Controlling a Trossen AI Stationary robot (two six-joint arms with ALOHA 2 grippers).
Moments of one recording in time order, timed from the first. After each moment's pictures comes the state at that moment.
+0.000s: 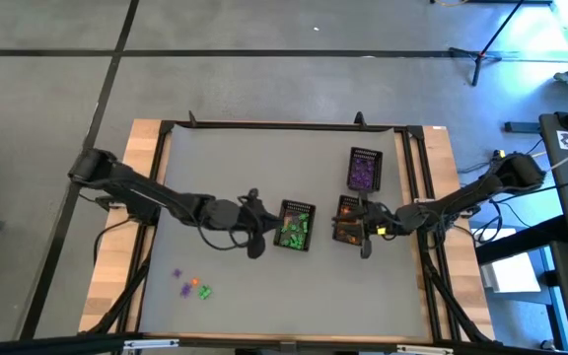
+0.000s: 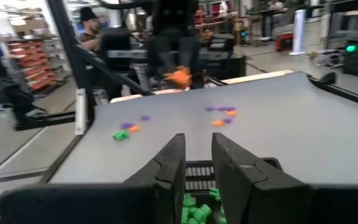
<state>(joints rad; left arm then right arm) -0.23 1.47 0.74 0.43 -0.33 -0.33 0.37 1.15 0.22 0.91 0.37 0.18</state>
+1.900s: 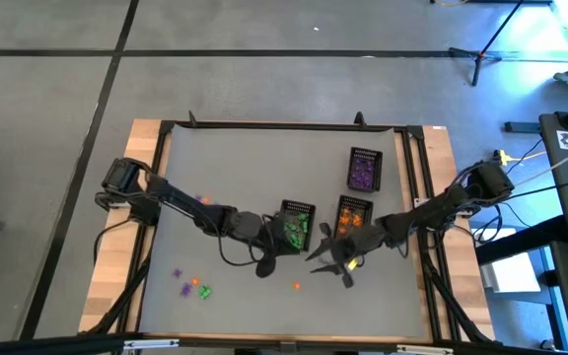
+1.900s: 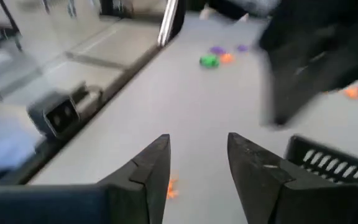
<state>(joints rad) -0.23 1.75 0.83 0.60 -0.02 -0.31 0.41 1.55 0.60 0.62 -0.02 0.00</state>
